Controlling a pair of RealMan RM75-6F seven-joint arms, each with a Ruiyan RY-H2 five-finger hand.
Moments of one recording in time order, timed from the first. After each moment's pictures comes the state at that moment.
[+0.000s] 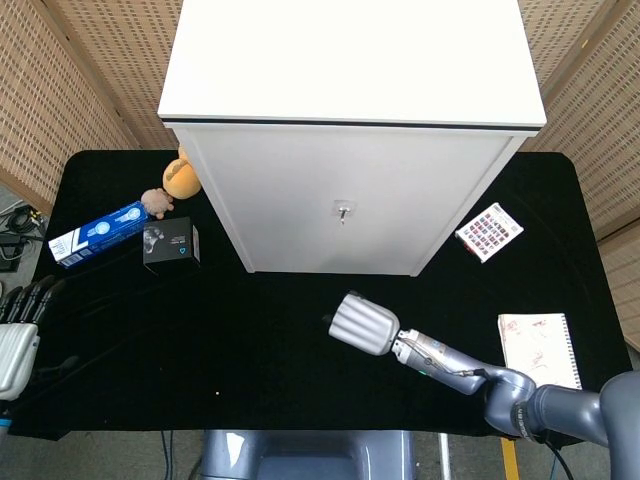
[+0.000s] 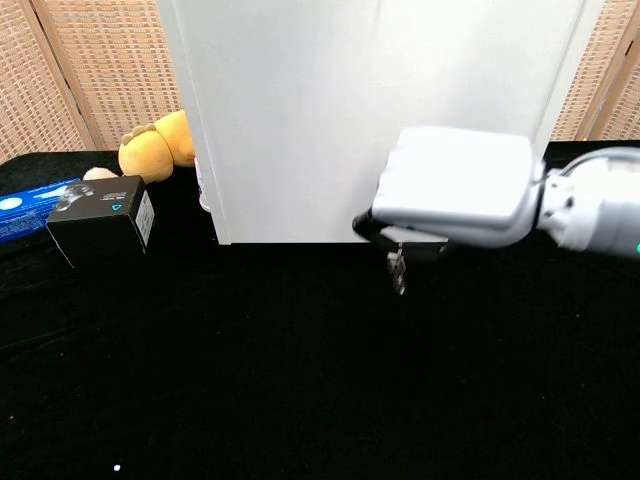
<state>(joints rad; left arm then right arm) -0.08 -1.02 -0.01 -1.83 1.47 1.45 0.15 0.87 -1.45 -0.03 -1.38 -1.87 1.12 -0.45</state>
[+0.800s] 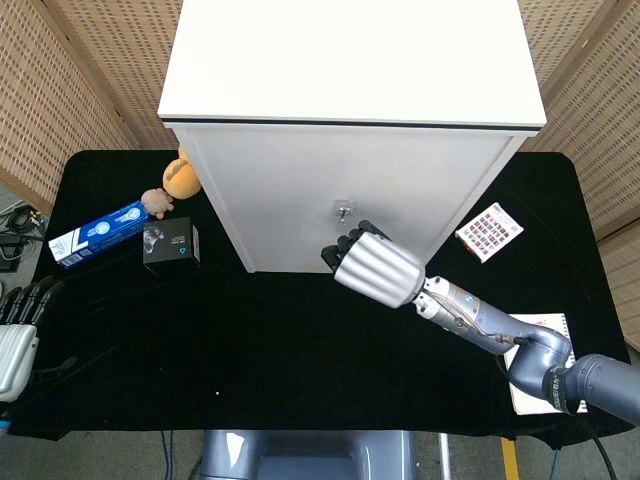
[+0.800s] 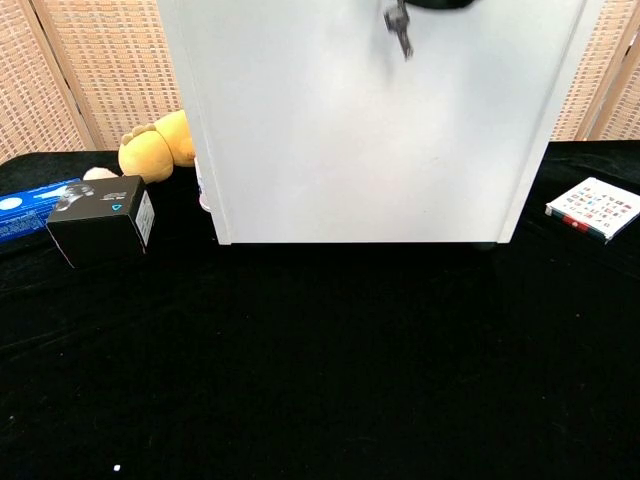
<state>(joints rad) -0.08 -1.02 -0.01 -1.84 1.47 1.45 0.16 0.94 -1.18 0.20 -1.51 -1.86 1.23 -0.50</state>
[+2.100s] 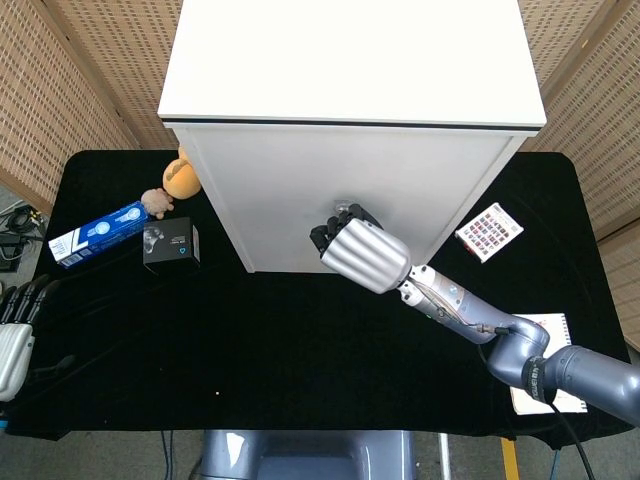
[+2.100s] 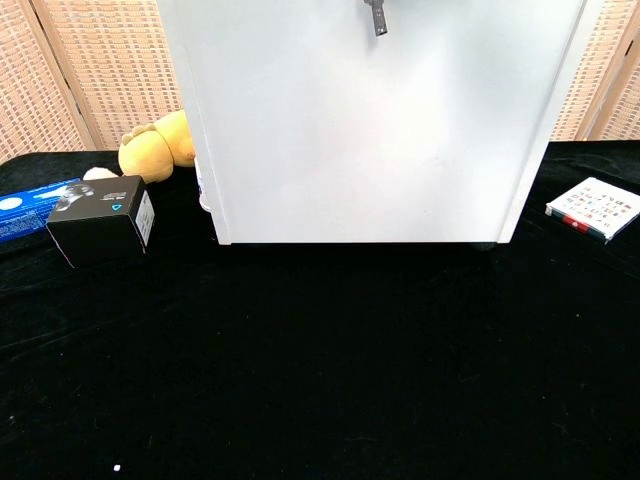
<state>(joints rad) -0.08 -1.01 -0.02 -1.83 1.46 1.46 0.15 0.96 -1.26 0.25 -1.45 -1.82 1.21 -0.63</state>
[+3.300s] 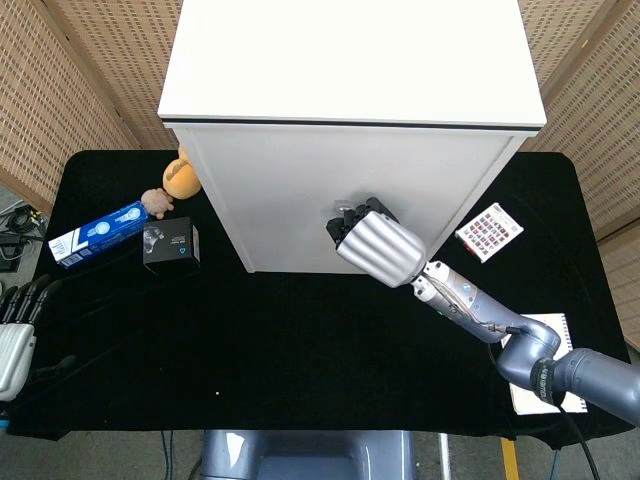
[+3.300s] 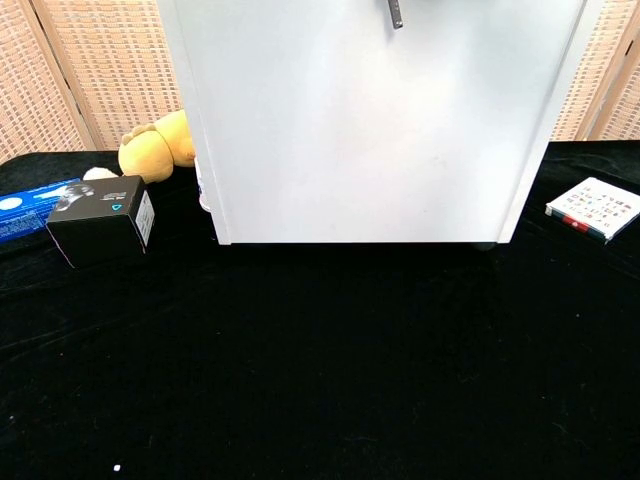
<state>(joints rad) -0.08 -1.02 -0.02 -1.84 1.46 1.46 0.17 0.93 -1.24 0.24 -1.43 -1.80 1.23 -0.63</state>
